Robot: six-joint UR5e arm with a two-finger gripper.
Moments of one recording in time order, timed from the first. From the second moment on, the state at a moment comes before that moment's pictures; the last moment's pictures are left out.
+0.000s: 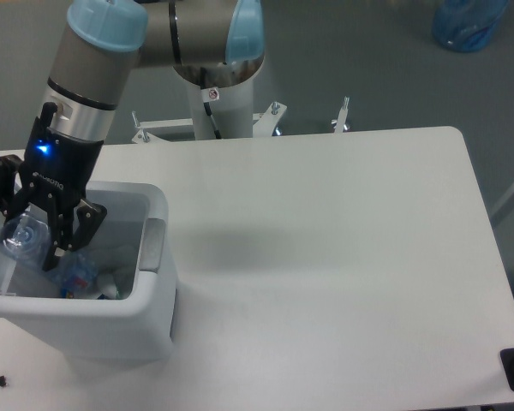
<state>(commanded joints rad) 2.11 -1.75 -1.62 -0.68 1.11 0.41</state>
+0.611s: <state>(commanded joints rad) 2.25 -1.64 -1.69 -0.68 1.12 0.27</state>
